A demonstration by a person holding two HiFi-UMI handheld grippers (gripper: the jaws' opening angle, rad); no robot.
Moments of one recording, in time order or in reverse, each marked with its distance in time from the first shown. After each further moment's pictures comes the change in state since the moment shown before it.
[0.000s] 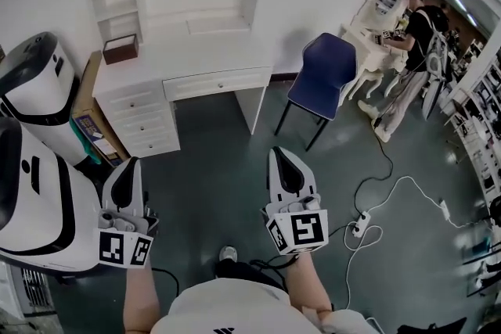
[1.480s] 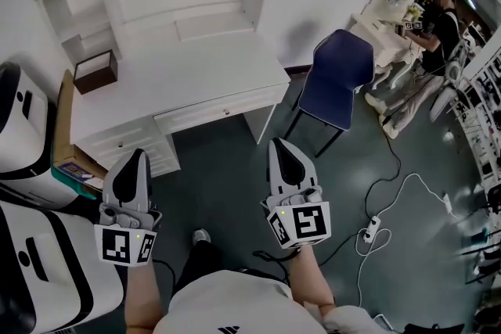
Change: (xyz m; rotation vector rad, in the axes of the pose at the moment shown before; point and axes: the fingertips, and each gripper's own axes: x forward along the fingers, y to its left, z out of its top) left arm 0.254 0.150 -0.113 0.045 0.066 -0.113; right arm 0.285 -0.046 -0.090 0.026 0.078 -0.060
